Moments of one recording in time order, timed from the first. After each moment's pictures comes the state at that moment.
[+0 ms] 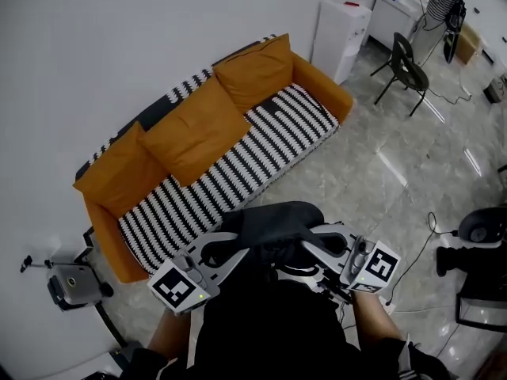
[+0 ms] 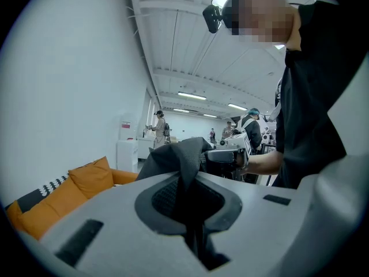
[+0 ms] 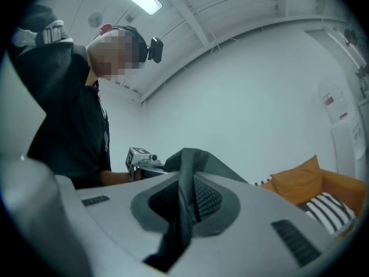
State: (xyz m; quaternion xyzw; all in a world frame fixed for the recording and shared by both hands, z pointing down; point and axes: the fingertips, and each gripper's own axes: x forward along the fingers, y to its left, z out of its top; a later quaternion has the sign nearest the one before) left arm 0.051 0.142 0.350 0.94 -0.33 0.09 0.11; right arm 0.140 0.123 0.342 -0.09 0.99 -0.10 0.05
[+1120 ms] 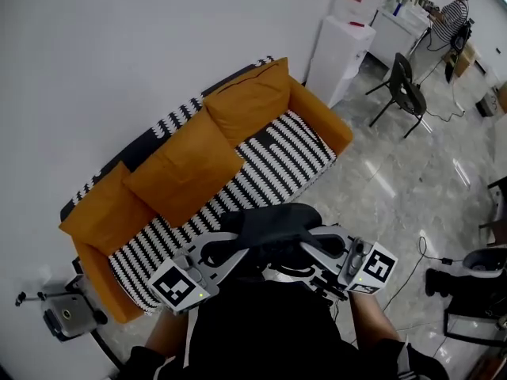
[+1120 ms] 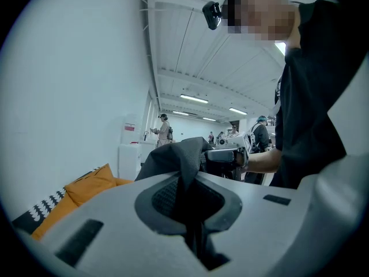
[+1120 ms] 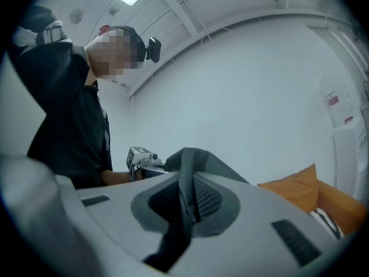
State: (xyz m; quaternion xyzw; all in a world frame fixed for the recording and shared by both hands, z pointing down) left arm 0.000 -0.056 0.351 0.94 -0.30 0.07 0.11; right arm 0.087 -0.071 0.338 -0.11 0.99 -0.10 0.03
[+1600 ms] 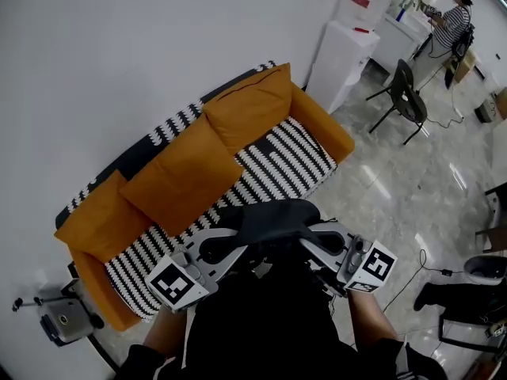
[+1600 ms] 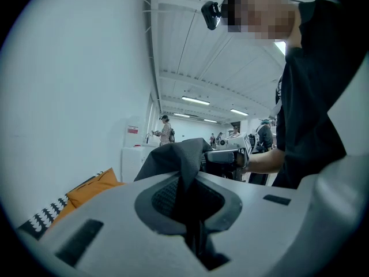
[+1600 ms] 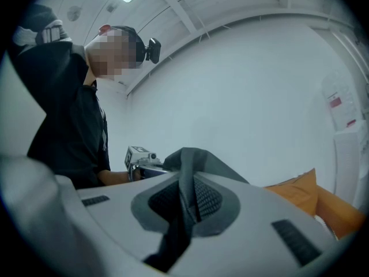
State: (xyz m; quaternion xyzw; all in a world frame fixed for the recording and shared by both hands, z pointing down) left arm -0.020 -0.112 0.351 0.94 -0.31 0.06 0.10; right arm 0.067 -0.128 0.340 -0.11 0.99 -0.09 0.02
